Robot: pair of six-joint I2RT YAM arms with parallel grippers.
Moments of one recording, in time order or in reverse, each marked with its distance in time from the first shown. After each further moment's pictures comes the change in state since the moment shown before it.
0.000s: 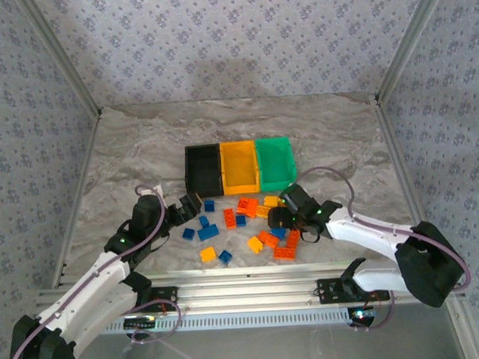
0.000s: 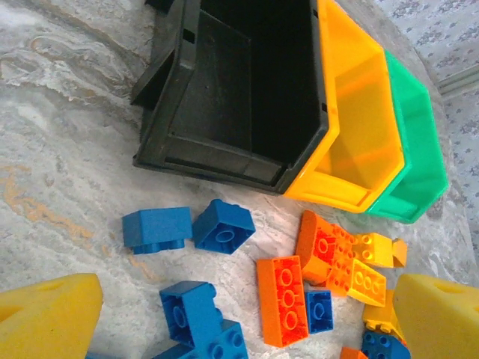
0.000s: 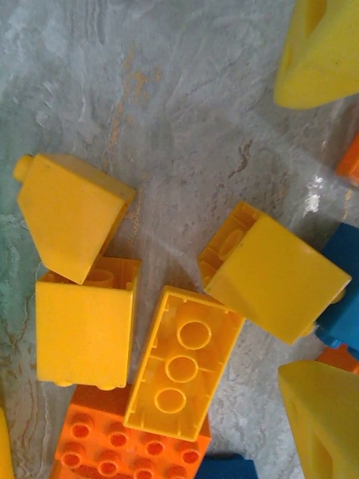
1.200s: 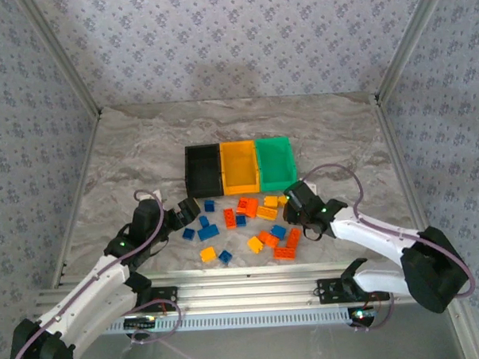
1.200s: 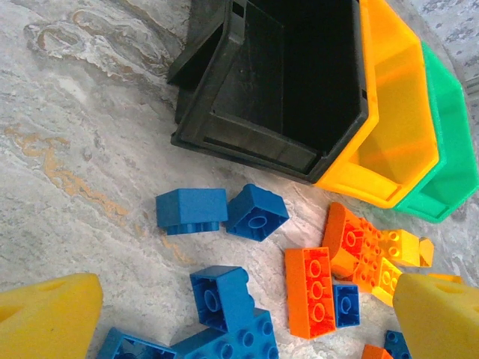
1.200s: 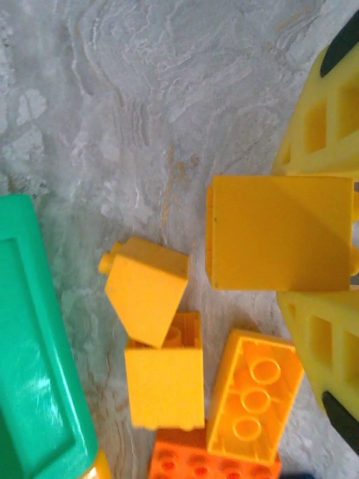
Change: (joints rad) left arm -0.002 -0.024 -0.029 -0.048 -0.021 -0.019; right arm -0.042 -0.066 0.012 -0.045 0.100 0.052
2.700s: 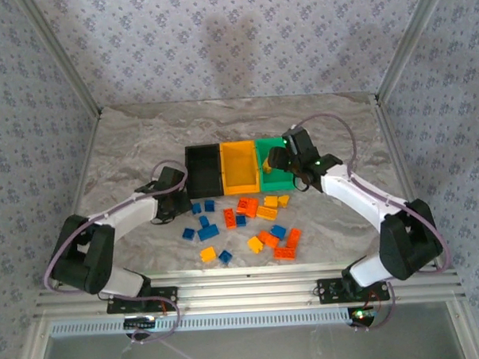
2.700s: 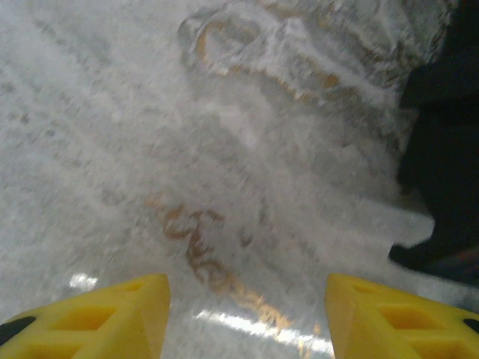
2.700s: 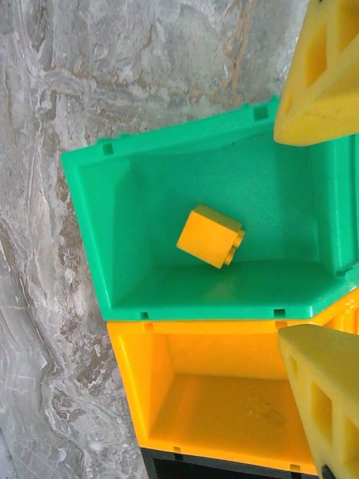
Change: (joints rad) left arm 0.107 0.763 0.381 -0.175 -0.153 0.126; right arm -0.185 0.259 0.458 0.067 -0.026 -0.197
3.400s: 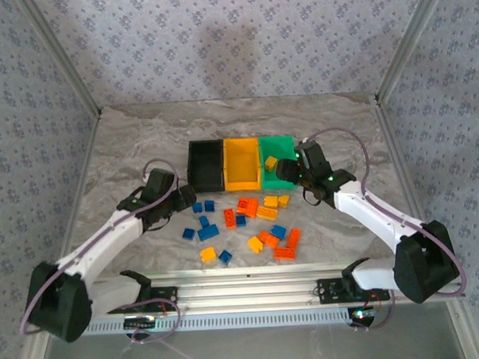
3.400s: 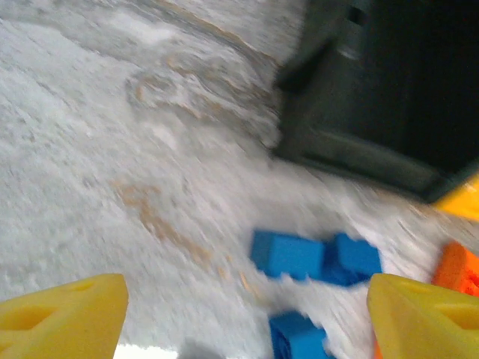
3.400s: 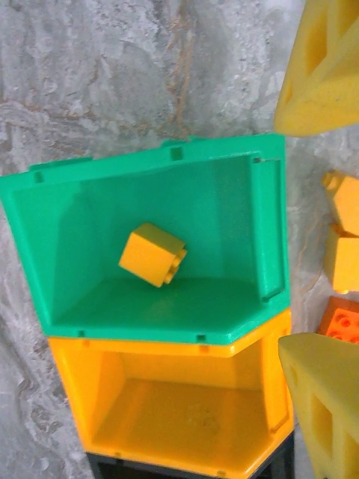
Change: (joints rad) left arm -0.064 -0.370 -0.038 -0.103 0.048 0.011; right arm -0.012 -0.163 -0.183 0.006 -0.037 0.026
